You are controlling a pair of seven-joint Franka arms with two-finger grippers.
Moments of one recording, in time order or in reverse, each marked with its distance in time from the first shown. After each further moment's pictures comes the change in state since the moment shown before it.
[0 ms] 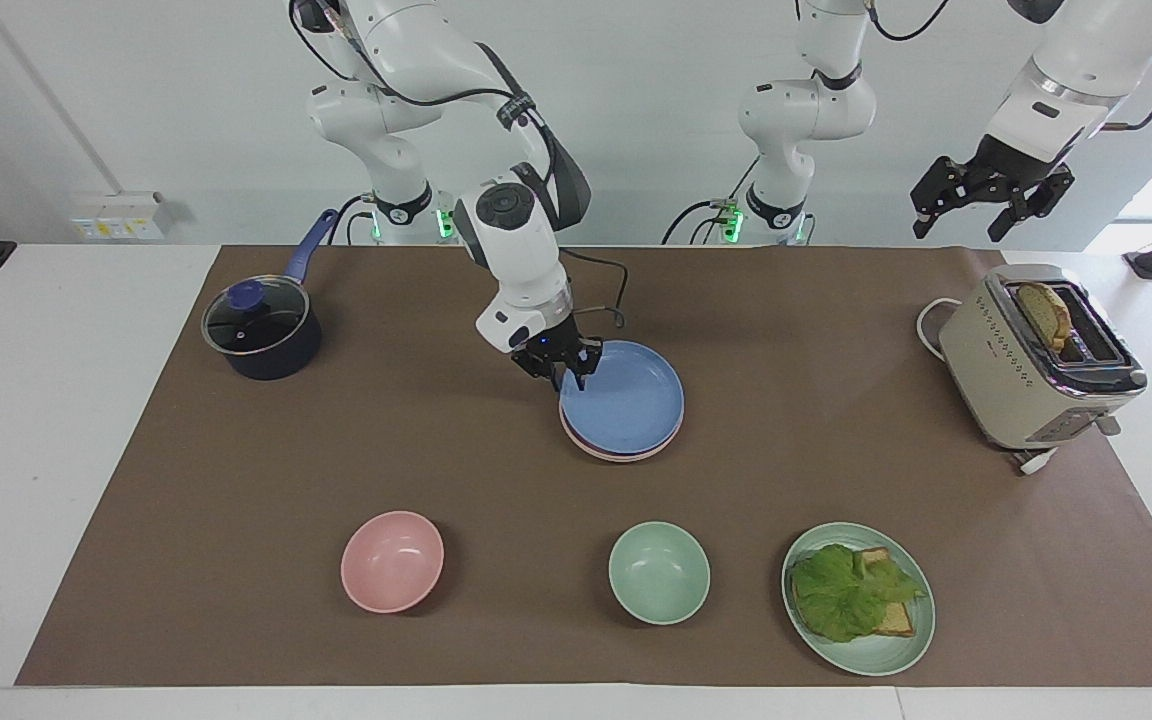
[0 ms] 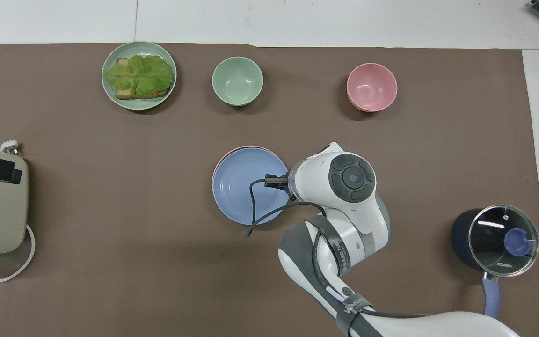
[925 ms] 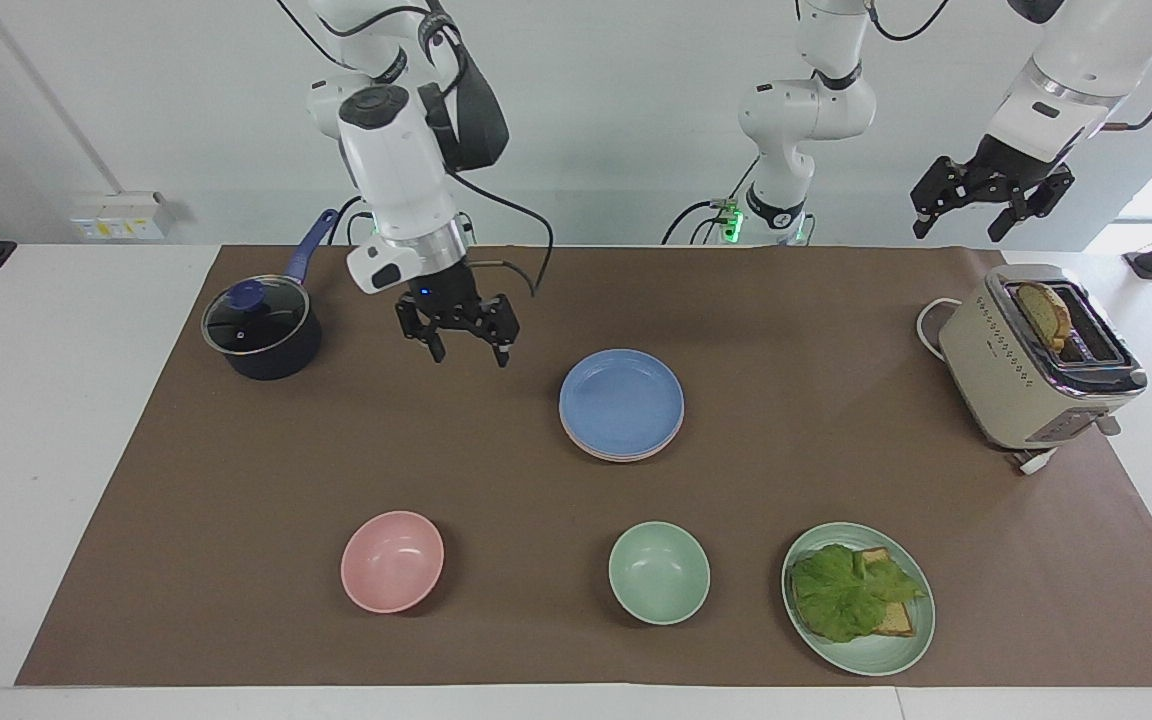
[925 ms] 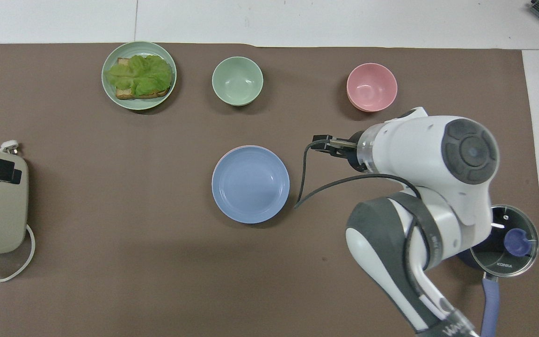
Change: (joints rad) left arm 0.000 0.000 0.000 0.000 0.000 0.000 0.000; right arm -0.253 -0.251 -0.016 0.069 -0.040 -0.259 -0.015
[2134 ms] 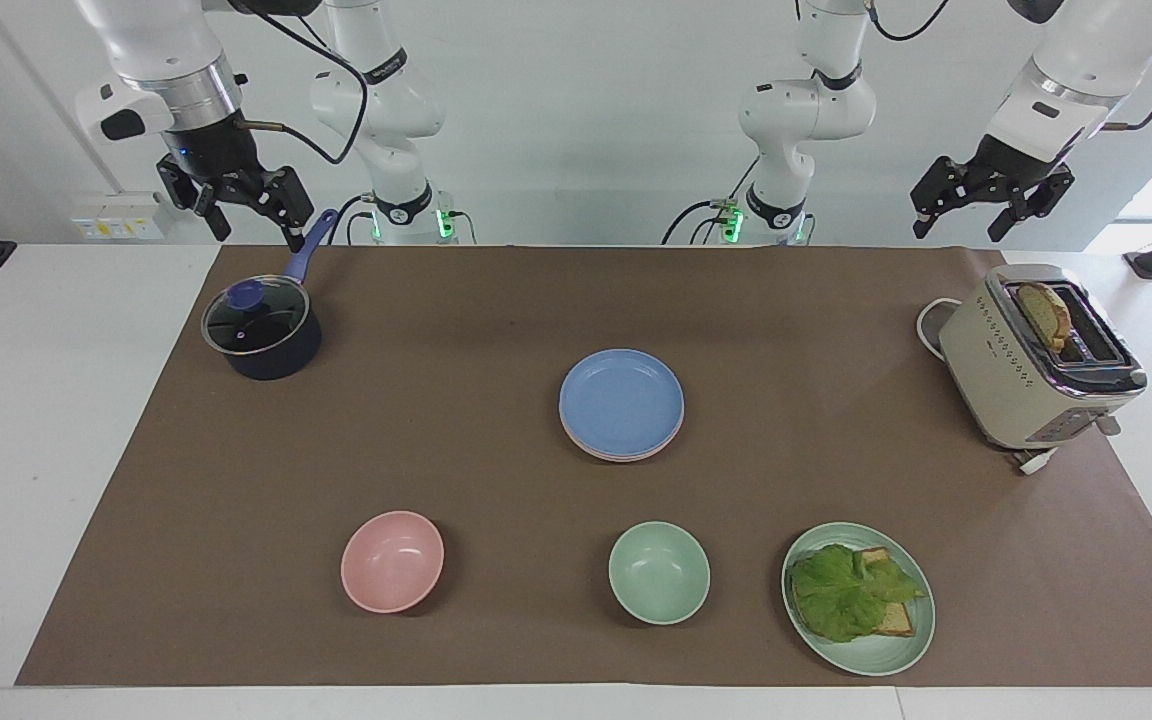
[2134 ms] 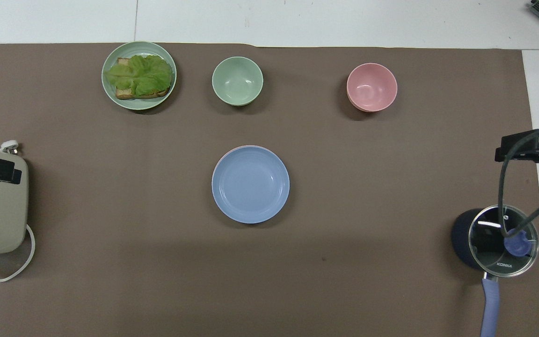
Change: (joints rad) left arm 0.000 0.000 0.000 0.000 0.000 0.000 0.000; right arm -0.278 -0.044 0.001 0.390 -0.096 -0.636 -0.317
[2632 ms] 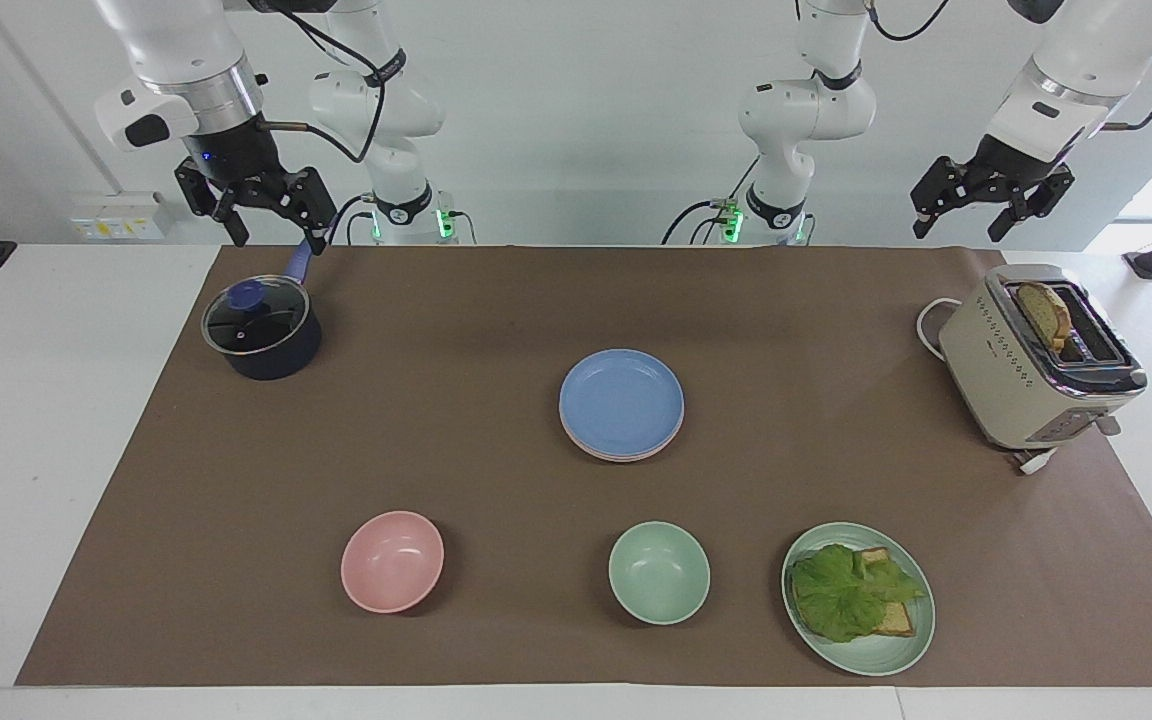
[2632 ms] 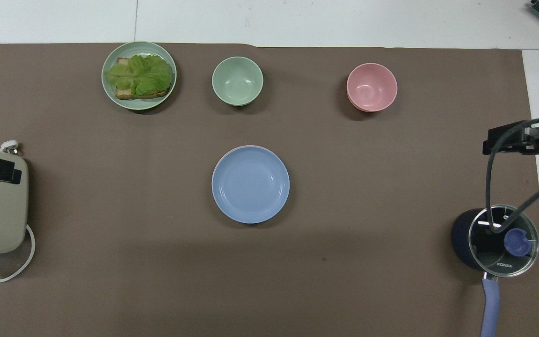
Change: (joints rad) left arm 0.000 0.000 0.000 0.000 0.000 0.000 0.000; right arm 0.035 0.038 0.011 0.050 0.000 -0.016 0.000
